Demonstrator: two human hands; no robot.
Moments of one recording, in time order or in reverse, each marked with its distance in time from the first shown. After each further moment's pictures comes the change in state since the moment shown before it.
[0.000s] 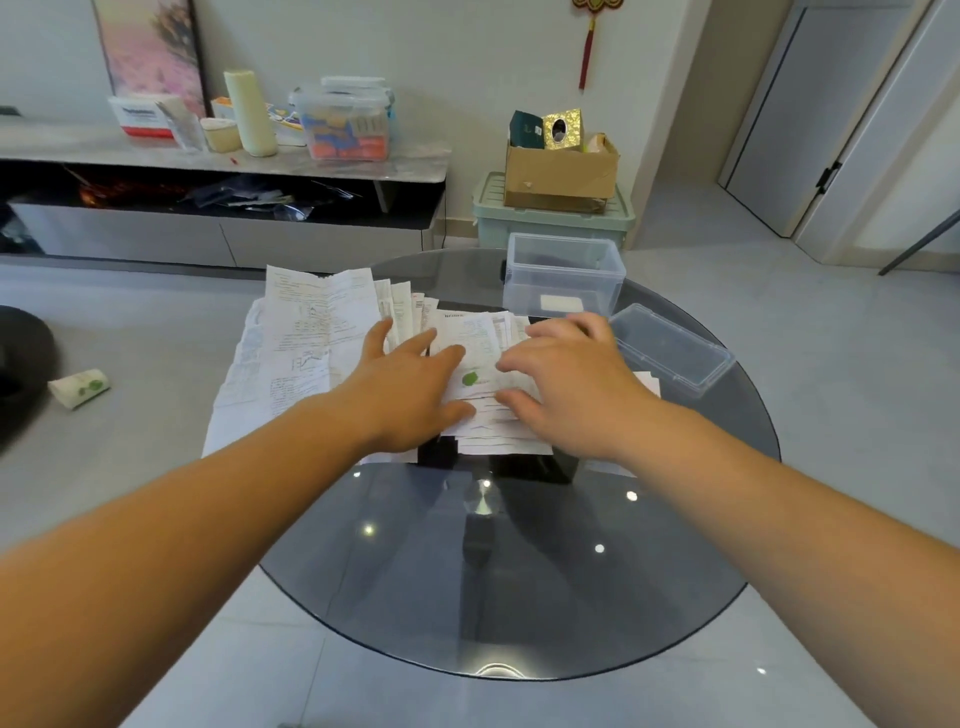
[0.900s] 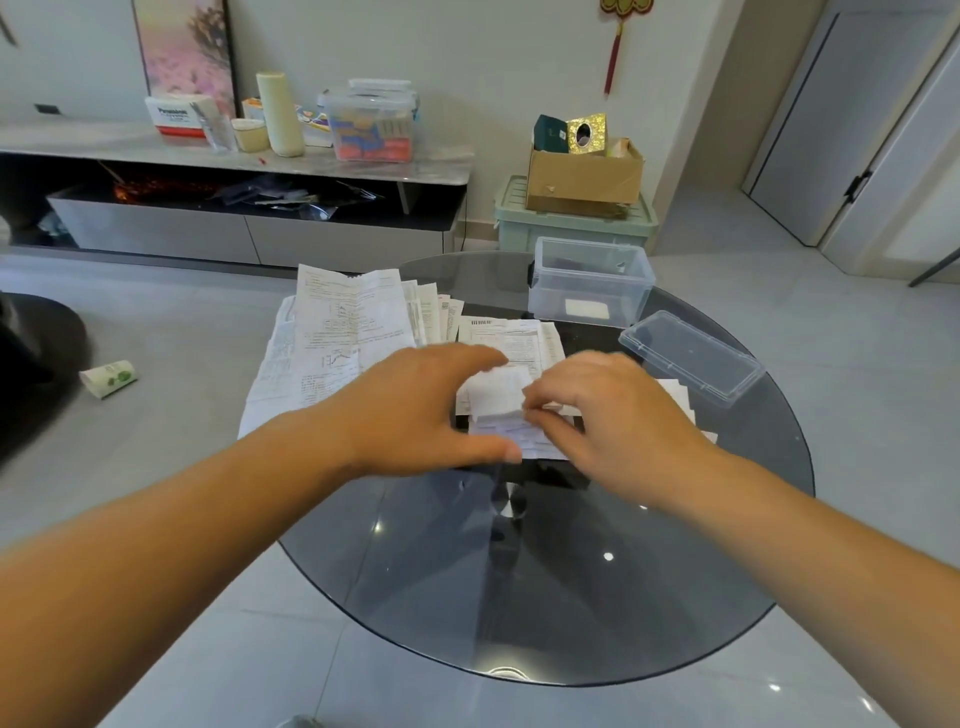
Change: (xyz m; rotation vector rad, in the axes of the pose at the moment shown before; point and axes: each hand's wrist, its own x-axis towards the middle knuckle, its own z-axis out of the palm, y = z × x) left_hand -0.049 -0.003 -0.027 -0.385 0.155 0.161; right_hand -0.024 -0.008 0.003 0.207 0.110 -0.085
